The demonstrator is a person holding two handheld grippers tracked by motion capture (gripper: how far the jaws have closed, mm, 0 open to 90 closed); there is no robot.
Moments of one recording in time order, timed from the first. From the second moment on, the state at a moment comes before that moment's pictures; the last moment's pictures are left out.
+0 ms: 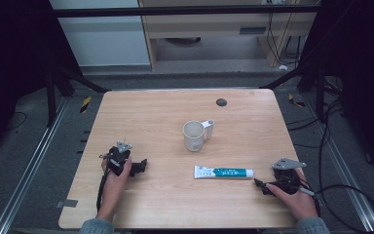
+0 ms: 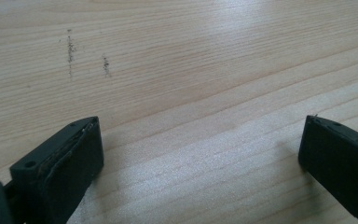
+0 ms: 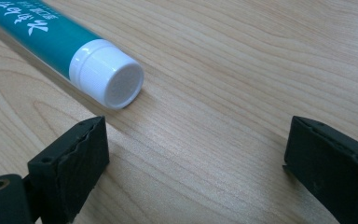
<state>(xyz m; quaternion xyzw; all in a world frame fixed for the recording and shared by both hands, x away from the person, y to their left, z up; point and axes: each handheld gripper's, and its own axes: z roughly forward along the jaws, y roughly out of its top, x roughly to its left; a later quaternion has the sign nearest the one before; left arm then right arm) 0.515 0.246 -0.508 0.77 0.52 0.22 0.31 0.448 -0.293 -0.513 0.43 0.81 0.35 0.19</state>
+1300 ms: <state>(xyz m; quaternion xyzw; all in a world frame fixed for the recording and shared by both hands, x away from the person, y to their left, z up) 0.515 0.246 -0.508 0.77 0.52 0.22 0.31 0.465 -0.239 -0.420 0.25 0.91 0.27 0.20</state>
